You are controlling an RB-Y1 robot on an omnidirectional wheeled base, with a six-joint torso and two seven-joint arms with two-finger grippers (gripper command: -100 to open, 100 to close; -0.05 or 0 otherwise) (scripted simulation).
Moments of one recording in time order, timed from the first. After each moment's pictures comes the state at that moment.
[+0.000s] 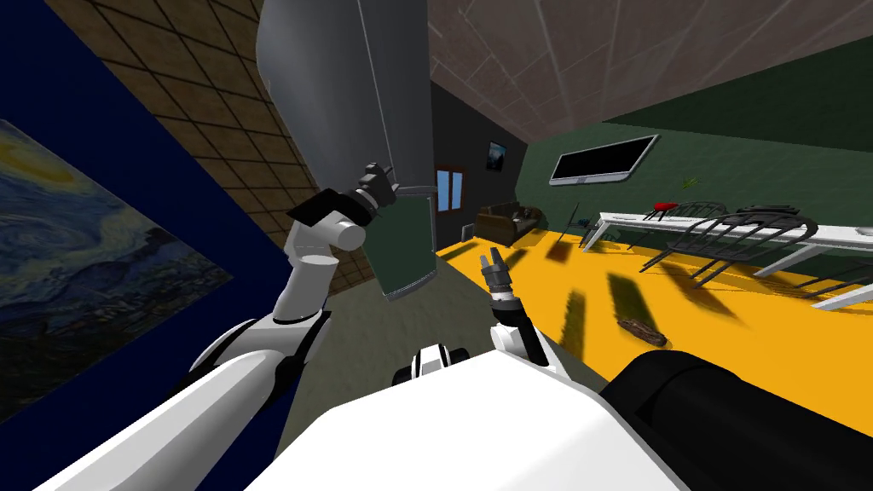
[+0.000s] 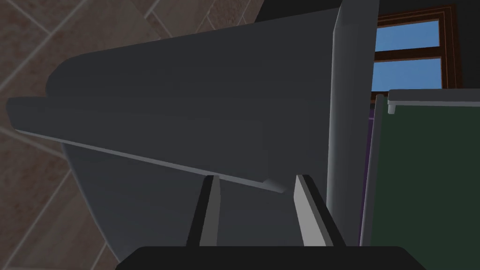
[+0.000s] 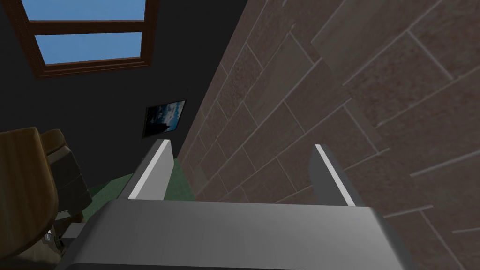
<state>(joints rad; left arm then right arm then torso) -0.94 0.52 -0.12 -1.86 0.55 0.47 0.19 0.51 -0.05 0.01 -2.32 -0.02 -0.41 0.03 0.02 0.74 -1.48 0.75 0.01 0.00</state>
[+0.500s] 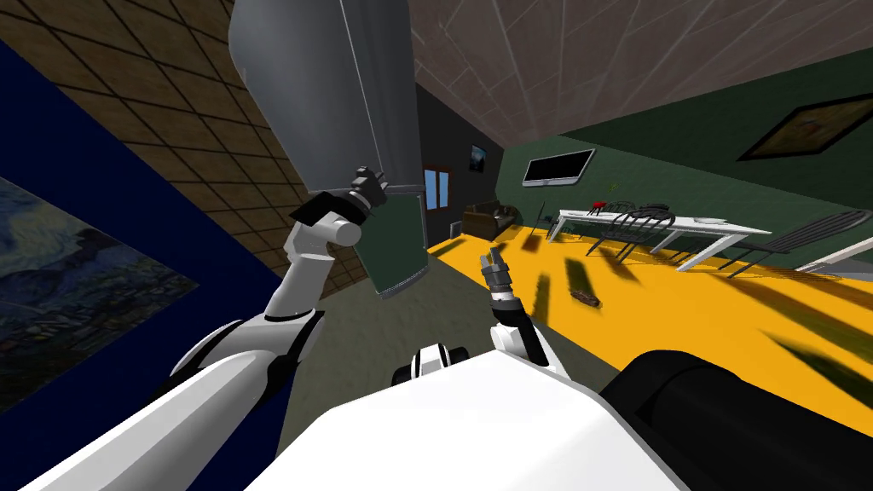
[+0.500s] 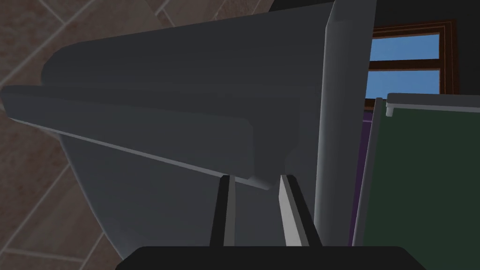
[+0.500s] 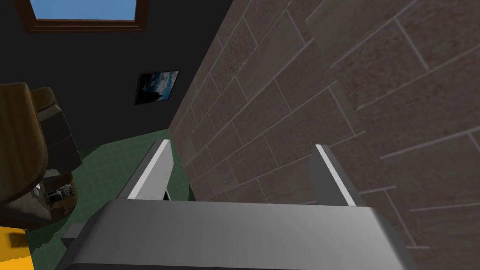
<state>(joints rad) -0.95 0.56 -0.10 -1.70 0.61 0.34 0.11 0.51 -0.05 0.01 -2.32 -0.02 -0.41 0.03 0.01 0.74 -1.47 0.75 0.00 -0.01</state>
